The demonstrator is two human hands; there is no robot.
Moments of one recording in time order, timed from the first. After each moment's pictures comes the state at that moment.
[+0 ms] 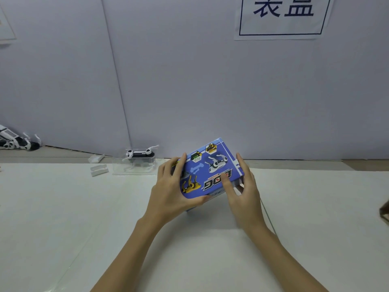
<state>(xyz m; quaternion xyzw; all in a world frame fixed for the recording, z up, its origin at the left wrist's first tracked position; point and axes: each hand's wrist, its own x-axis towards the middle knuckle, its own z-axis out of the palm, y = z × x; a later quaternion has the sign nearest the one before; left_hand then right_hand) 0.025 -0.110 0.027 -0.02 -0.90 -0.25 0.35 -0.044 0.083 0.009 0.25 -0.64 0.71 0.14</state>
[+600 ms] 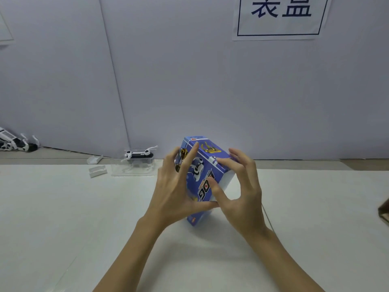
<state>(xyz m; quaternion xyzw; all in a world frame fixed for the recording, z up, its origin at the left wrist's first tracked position) 0.031 -0.095 0.044 -0.11 -0.88 -0.22 0.41 -0.021 0.088 0.034 0.41 -0.64 0.55 0.35</state>
